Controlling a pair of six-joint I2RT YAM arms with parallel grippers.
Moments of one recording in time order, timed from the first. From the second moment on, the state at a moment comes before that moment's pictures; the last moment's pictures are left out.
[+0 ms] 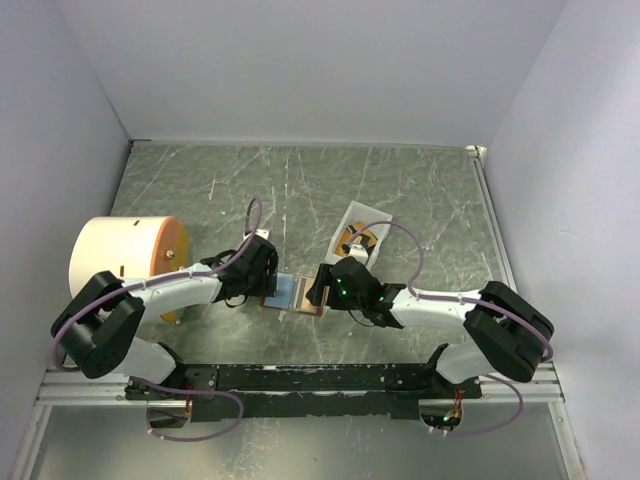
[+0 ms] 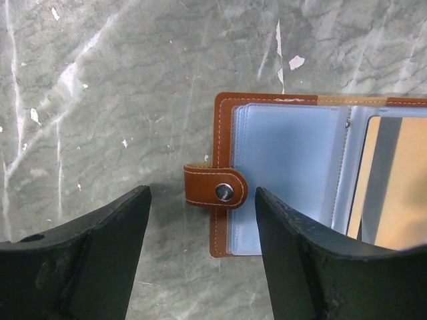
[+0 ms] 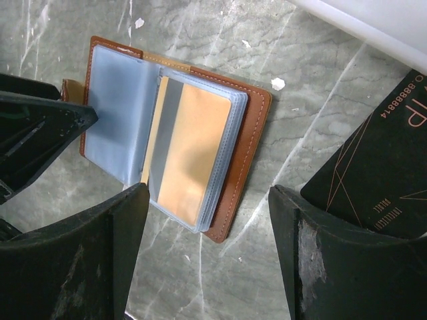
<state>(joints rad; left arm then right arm) -0.73 1.43 0.68 -0.25 -0.25 -0.54 0.90 1.39 0.51 0.14 0.15 0.87</state>
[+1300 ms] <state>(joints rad) -0.74 1.38 0.55 0.00 0.04 -0.69 0.87 1.31 0.42 0.48 -0.03 1.00</state>
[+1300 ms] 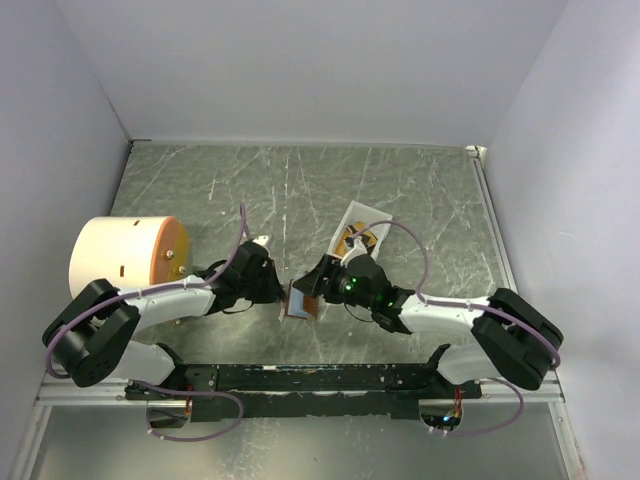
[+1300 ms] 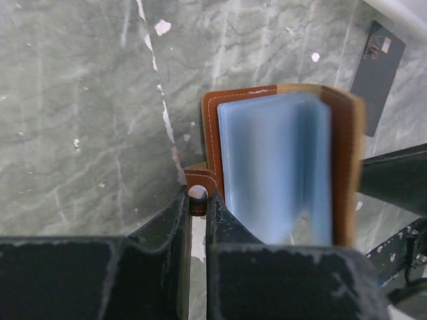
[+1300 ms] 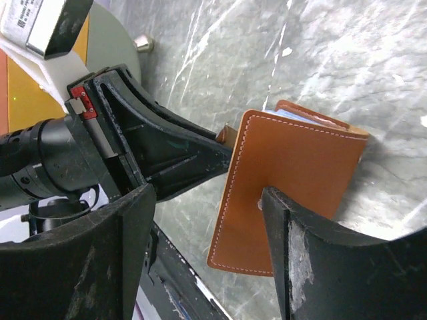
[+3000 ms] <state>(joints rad) -0.74 1.23 0.51 -0.04 -0.01 -0.67 0.87 1.59 0.73 0.07 -0.11 0.67</state>
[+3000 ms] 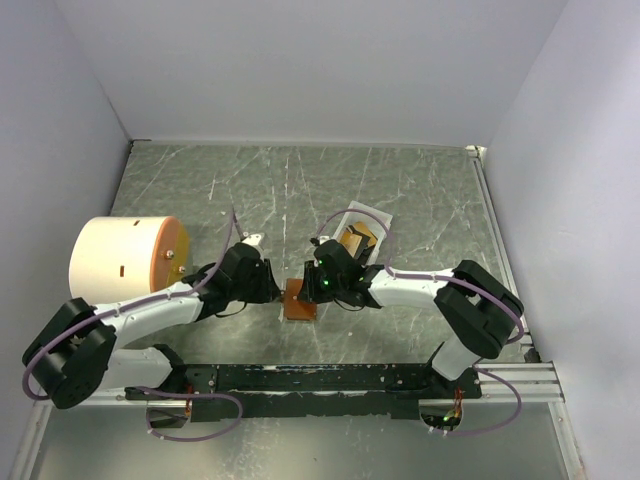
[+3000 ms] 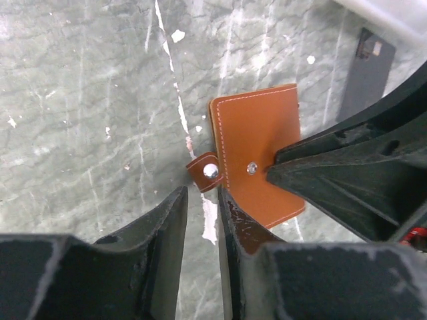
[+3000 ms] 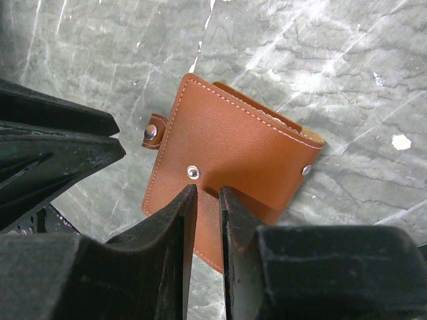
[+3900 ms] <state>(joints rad) -0.74 1.33 0.51 -0.02 -0.03 -0.59 0.87 1.59 0.73 0.07 -0.11 0.67</state>
